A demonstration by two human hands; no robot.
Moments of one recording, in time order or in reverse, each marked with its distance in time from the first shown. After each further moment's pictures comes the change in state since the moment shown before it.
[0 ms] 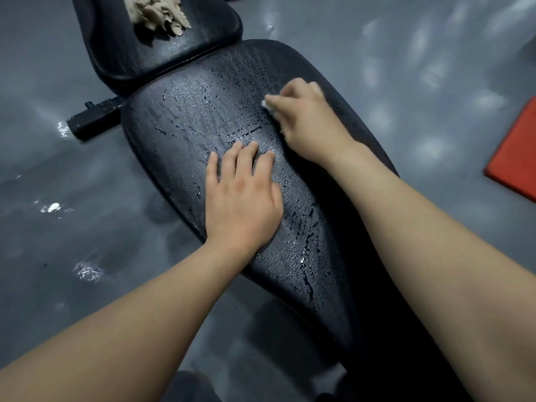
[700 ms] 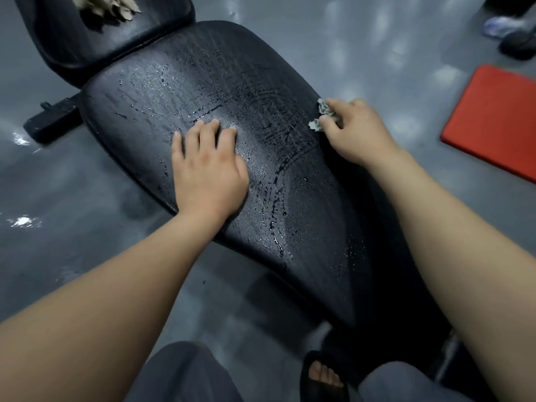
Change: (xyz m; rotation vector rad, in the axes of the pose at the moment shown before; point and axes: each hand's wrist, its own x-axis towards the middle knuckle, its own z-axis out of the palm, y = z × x) left_hand -0.002 0.001 -0.002 -0.010 0.016 0.014; right_hand -0.112 0.059 -0.069 -0.047 -0.094 0.526
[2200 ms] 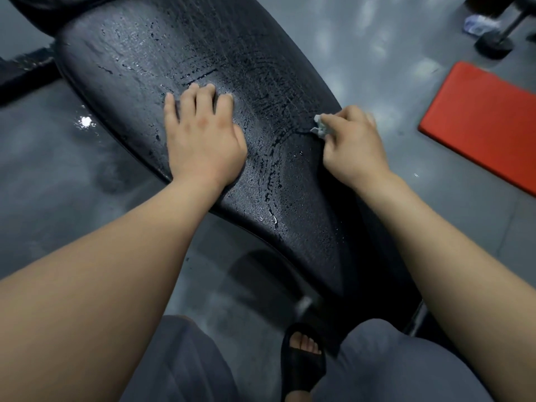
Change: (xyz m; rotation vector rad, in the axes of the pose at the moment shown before) left_hand 0.000 -0.002 0.004 -0.019 -0.014 0.010; right_hand -0.079 -0.019 0.006 -0.160 0.087 -0.062
